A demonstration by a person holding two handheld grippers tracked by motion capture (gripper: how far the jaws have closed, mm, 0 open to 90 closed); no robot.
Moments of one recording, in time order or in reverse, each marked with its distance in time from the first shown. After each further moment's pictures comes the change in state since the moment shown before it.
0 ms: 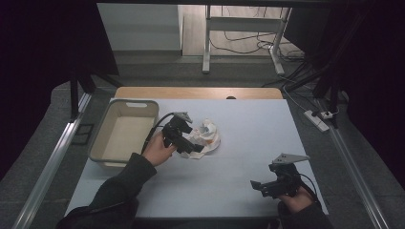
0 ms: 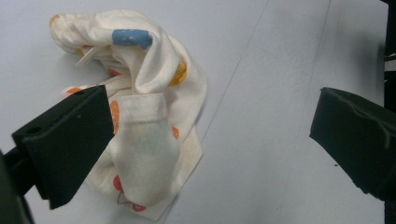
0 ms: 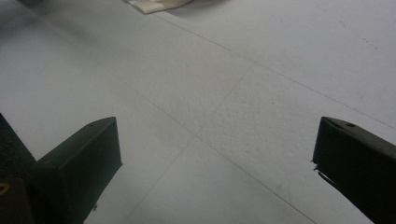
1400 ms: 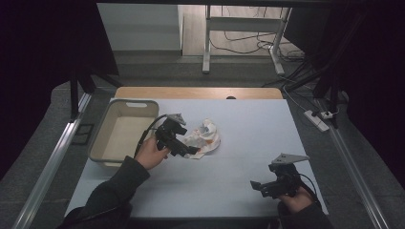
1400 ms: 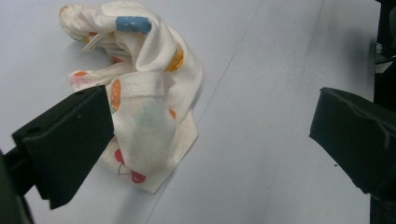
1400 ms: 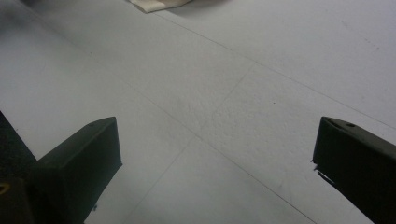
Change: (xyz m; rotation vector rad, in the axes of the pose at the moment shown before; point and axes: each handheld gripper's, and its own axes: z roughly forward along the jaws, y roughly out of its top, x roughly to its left) left arm -0.007 -0.013 -0.018 -0.013 0.010 -0.007; right arm 0.000 0.000 0.000 0.007 0.002 -0.007
